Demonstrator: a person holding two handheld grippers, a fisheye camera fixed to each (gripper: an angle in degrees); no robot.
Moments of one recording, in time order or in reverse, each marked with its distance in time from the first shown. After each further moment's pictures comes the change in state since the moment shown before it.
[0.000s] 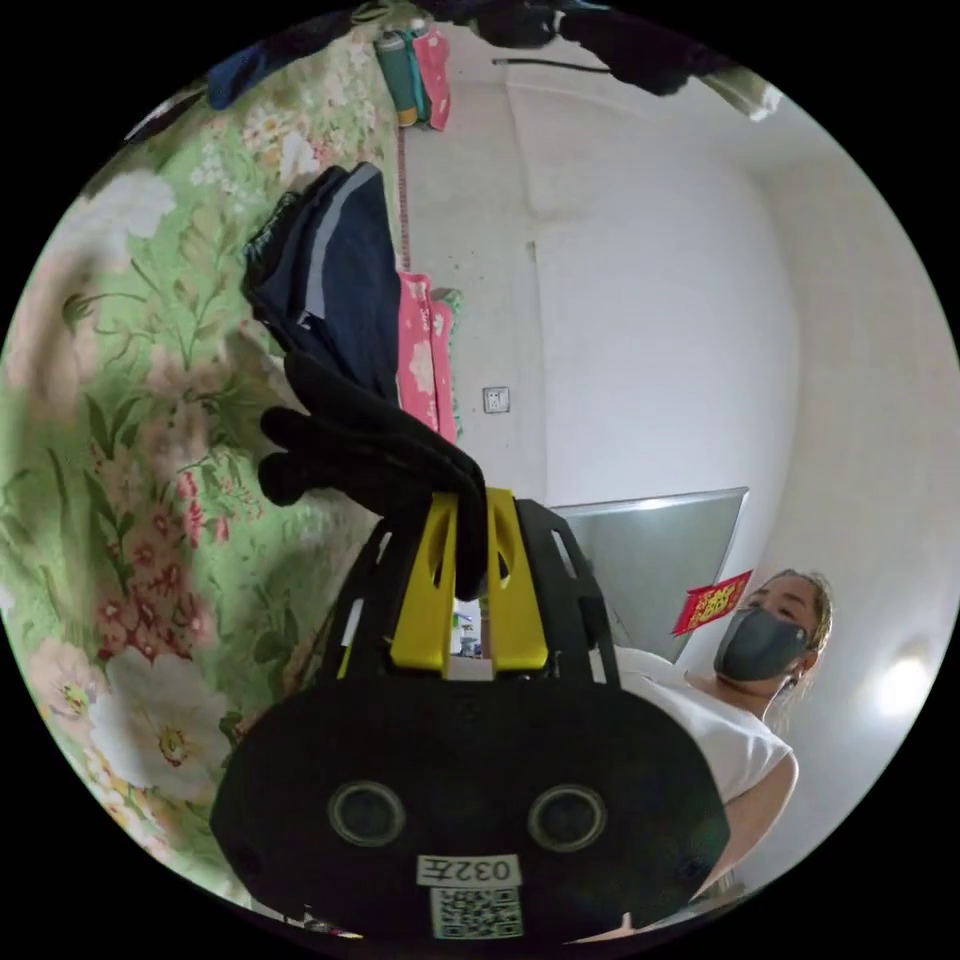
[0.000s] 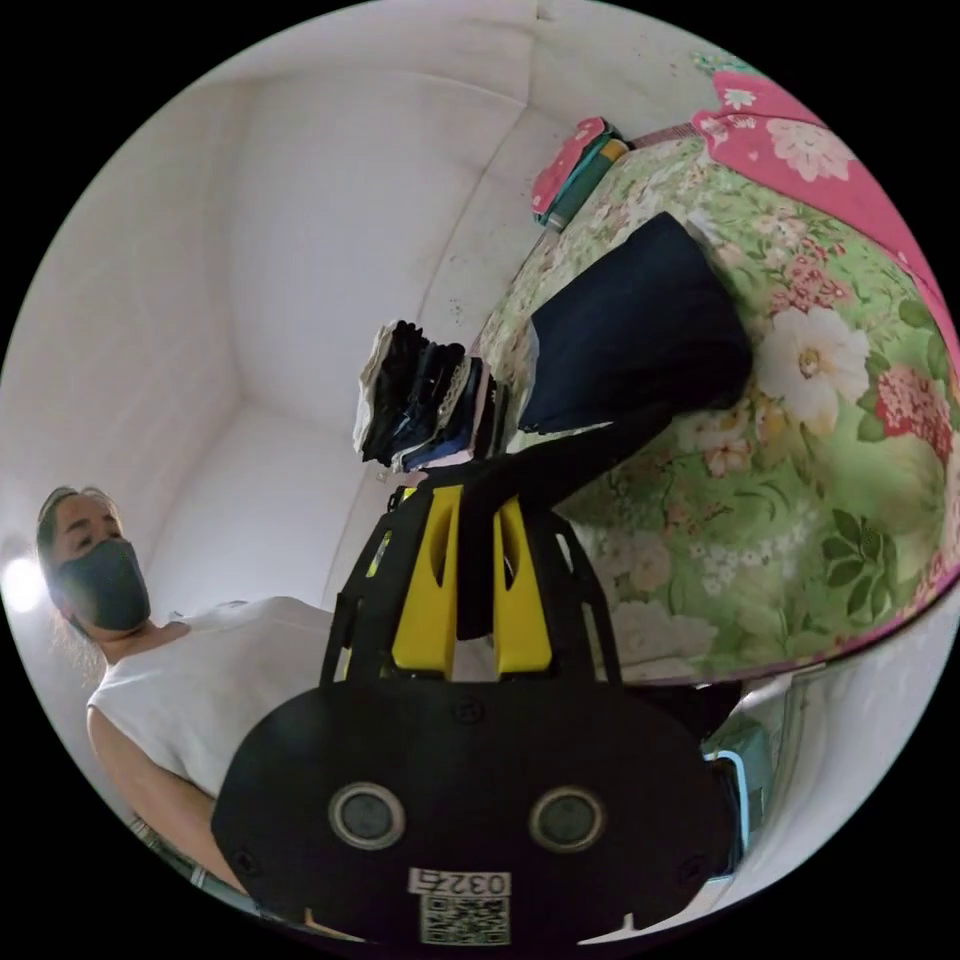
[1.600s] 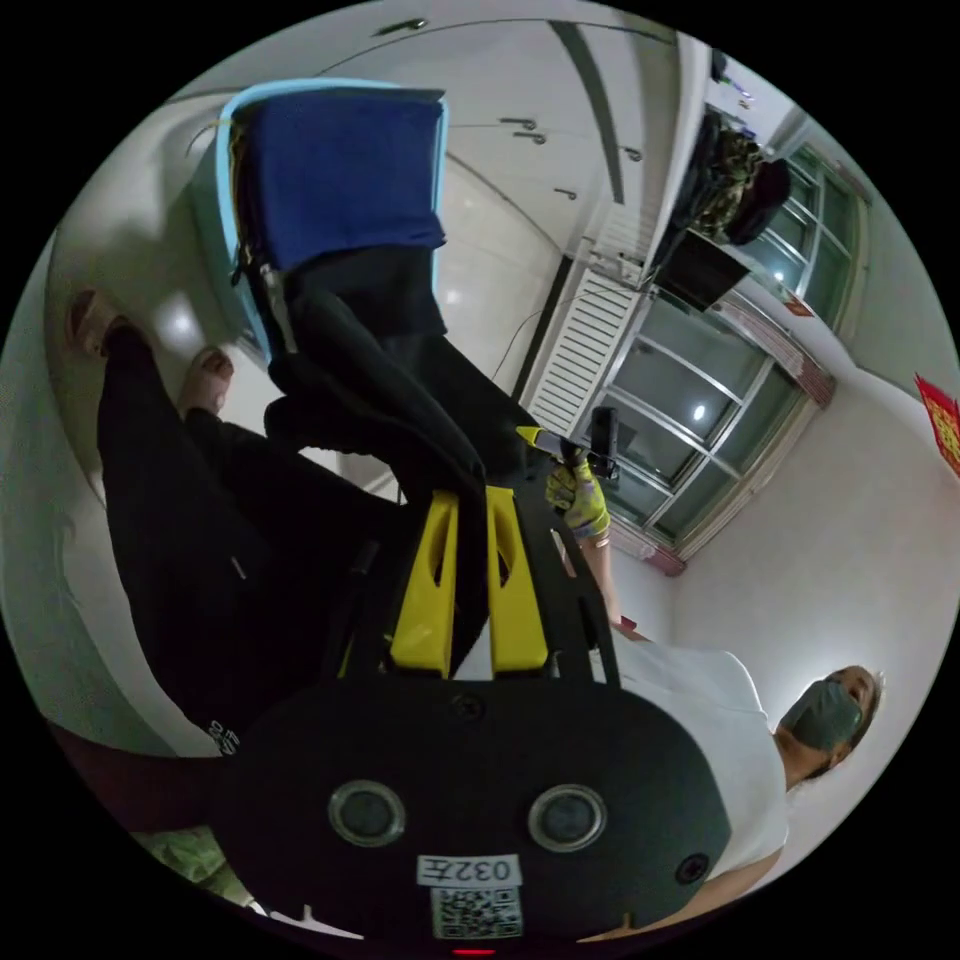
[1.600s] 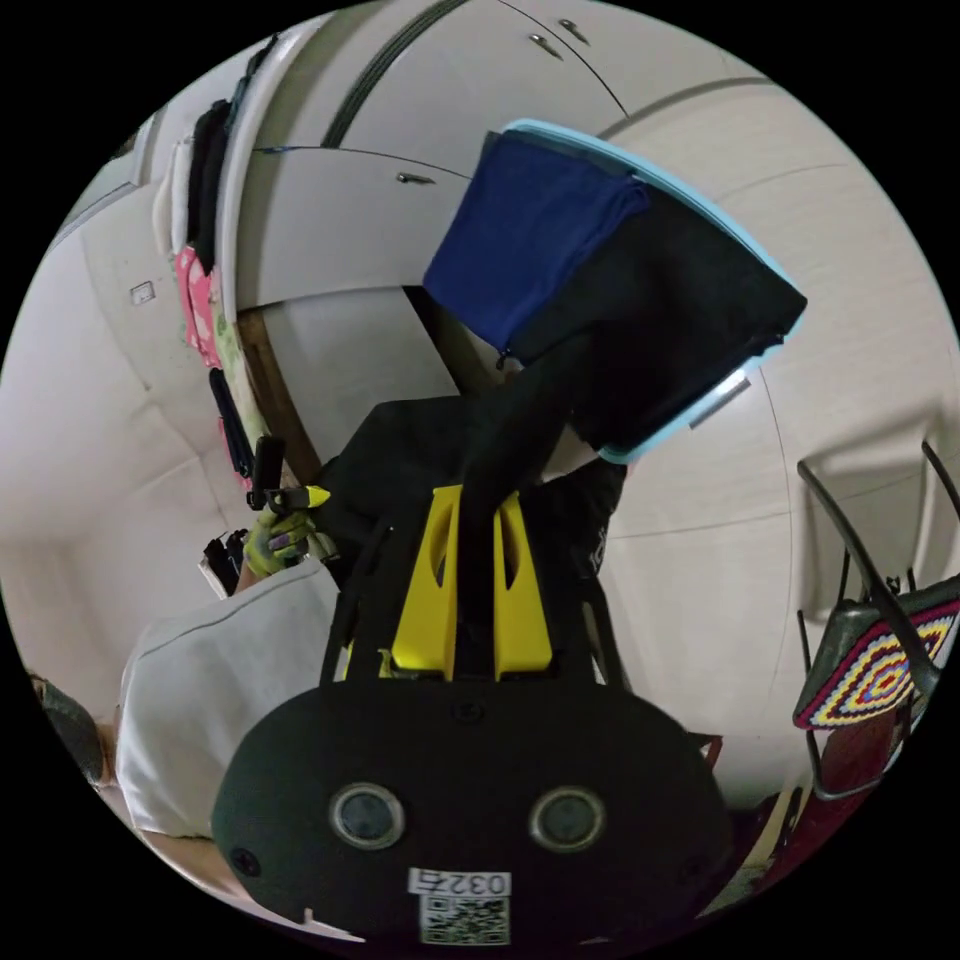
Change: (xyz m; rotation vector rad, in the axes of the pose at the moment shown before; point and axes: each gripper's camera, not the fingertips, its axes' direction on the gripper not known) left arm -0.478 0.258 0.418 -1.765 -0.479 -0.225; right arm 0.249 0.618 0.045 0.773 0.207 1.212
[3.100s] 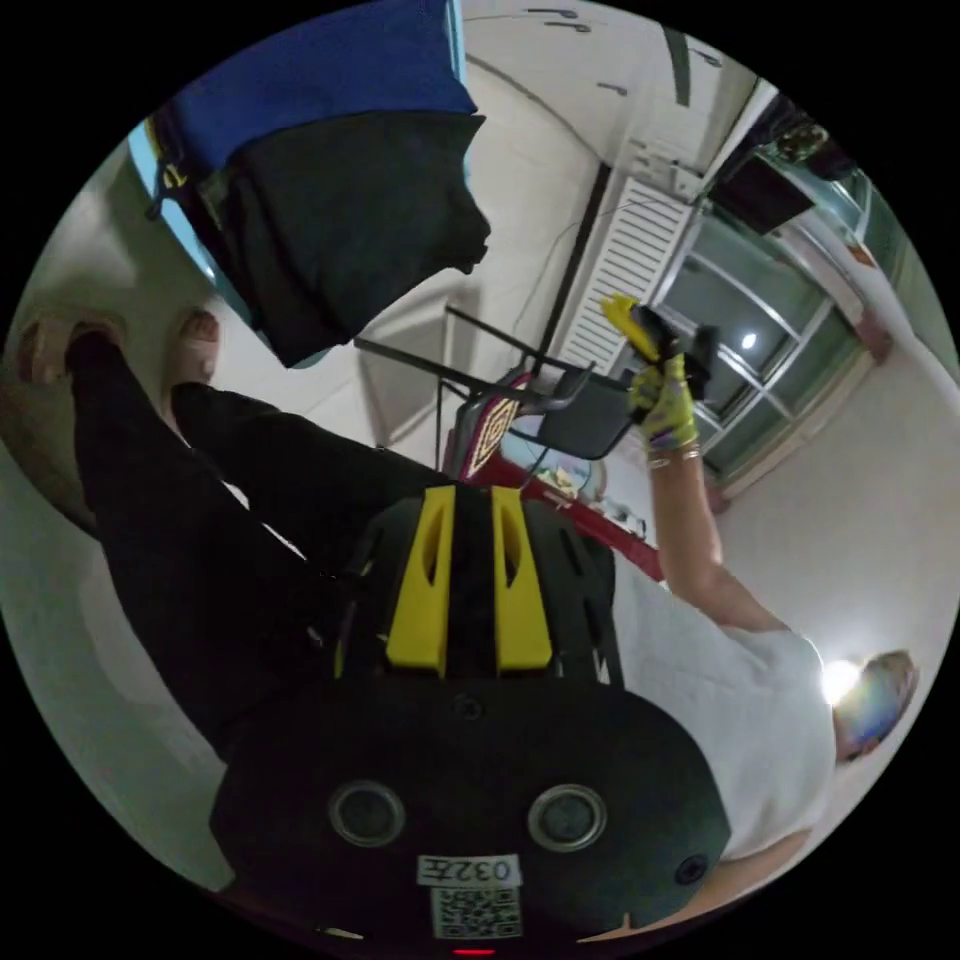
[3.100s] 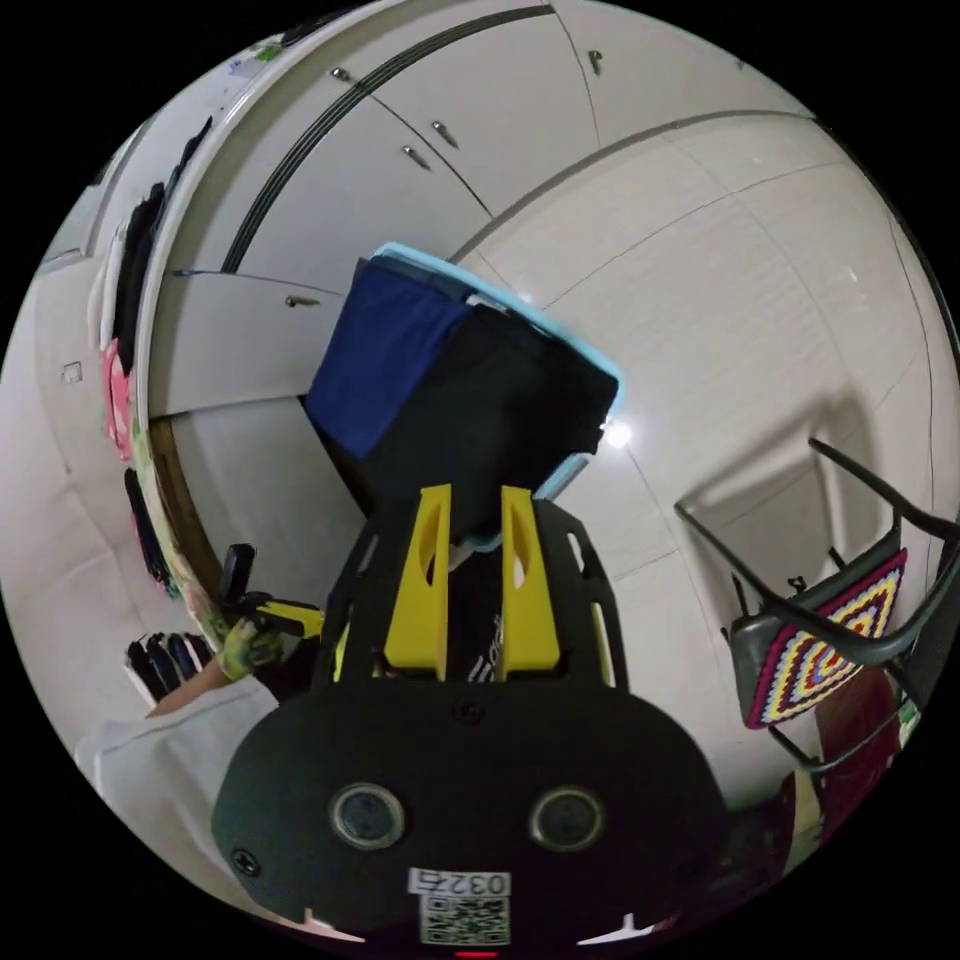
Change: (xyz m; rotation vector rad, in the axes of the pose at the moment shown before) left arm -0.071 -0.062 0.153 -0.254 -0.125 0.042; right arm 0.035 -0.041 -0.018 0.290 0.270 0.122
